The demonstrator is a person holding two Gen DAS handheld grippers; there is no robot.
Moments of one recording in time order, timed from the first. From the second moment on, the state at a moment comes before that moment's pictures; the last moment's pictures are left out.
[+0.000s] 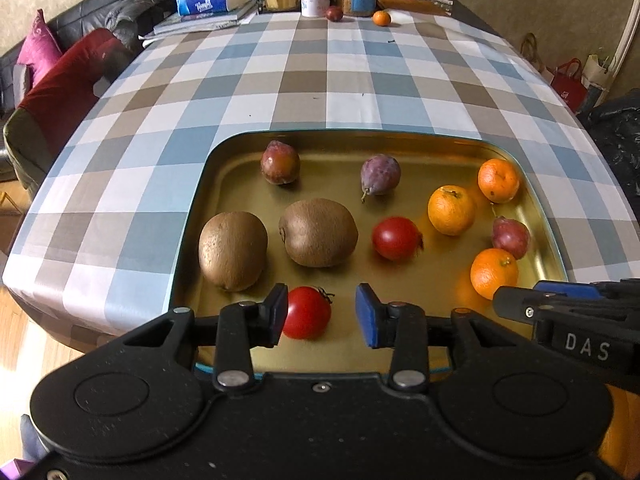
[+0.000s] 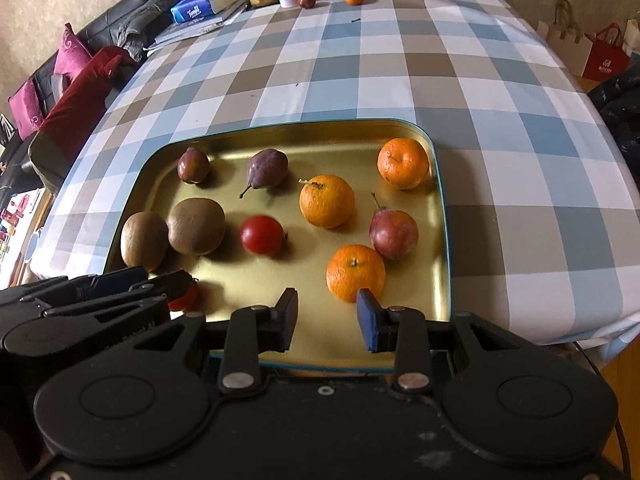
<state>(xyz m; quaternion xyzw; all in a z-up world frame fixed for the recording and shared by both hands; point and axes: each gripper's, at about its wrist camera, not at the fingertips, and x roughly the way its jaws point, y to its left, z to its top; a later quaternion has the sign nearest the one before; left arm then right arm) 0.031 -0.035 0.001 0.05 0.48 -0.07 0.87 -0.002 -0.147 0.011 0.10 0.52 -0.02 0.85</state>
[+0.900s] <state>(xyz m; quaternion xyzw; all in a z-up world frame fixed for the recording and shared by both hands) -0.020 -0.034 0.006 0.06 0.43 -0.06 0.90 -0.063 -0.142 0.012 0.09 0.47 -0.05 0.88</state>
